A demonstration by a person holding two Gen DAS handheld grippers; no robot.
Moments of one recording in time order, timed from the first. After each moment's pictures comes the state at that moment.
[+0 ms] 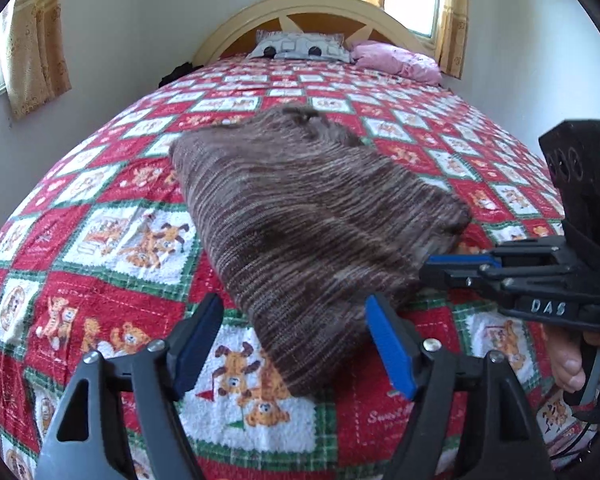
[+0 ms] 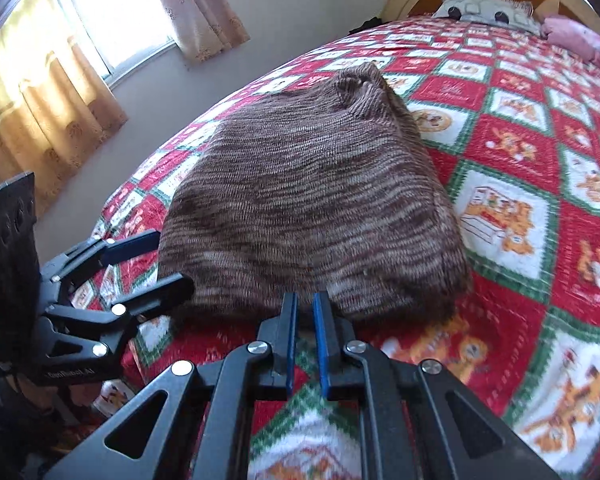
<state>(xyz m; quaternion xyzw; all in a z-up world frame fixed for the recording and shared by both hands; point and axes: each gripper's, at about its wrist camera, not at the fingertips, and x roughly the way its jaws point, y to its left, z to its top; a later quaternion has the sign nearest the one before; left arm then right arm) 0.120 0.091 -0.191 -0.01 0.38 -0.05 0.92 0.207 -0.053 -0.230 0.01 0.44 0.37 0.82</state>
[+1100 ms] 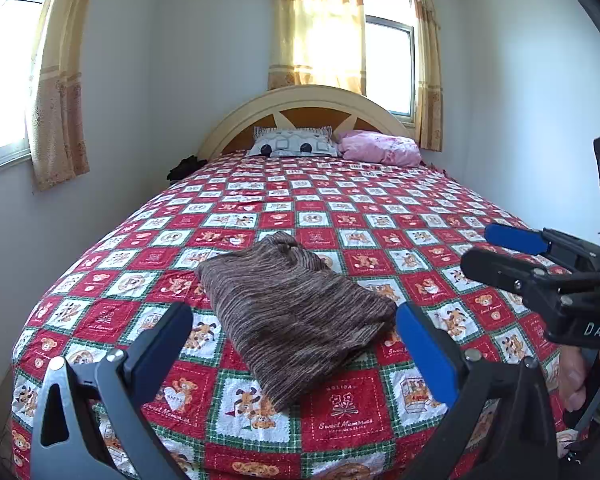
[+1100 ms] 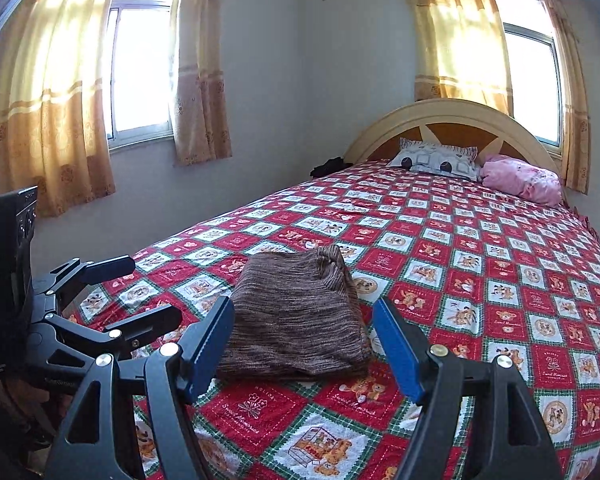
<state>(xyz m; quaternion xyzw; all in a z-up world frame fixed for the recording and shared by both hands) 0.040 0.080 -0.086 0.00 0.22 -0.05 0.97 0.078 -0.097 -0.087 -0.03 0.21 0.27 0.94</state>
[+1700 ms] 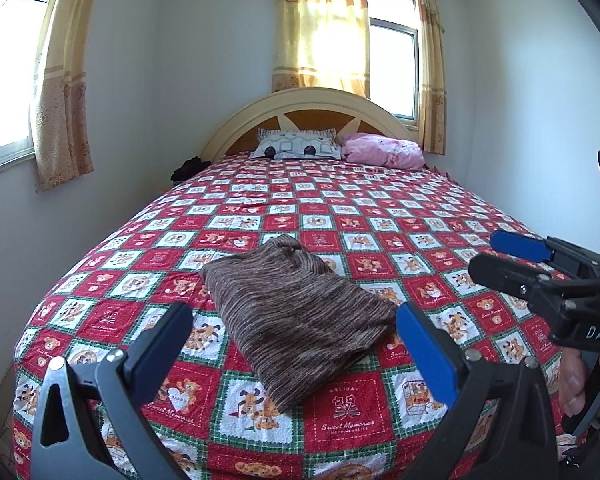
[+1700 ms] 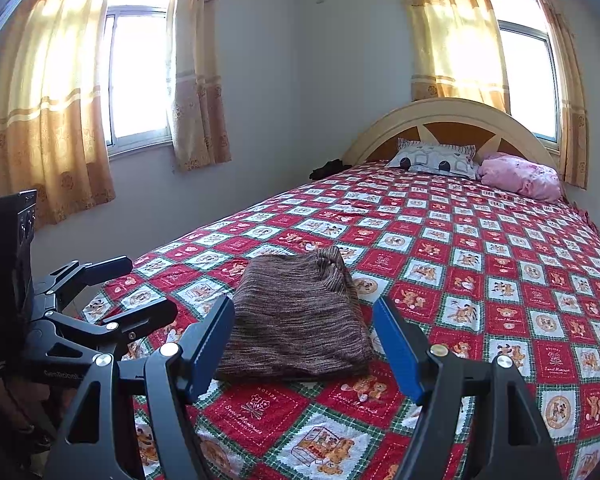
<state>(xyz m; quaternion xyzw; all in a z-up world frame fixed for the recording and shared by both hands) 0.039 0.084 -0.085 0.00 0.22 -0.05 0.97 0.075 -0.101 -0.086 -0.02 0.20 0.27 0.94</state>
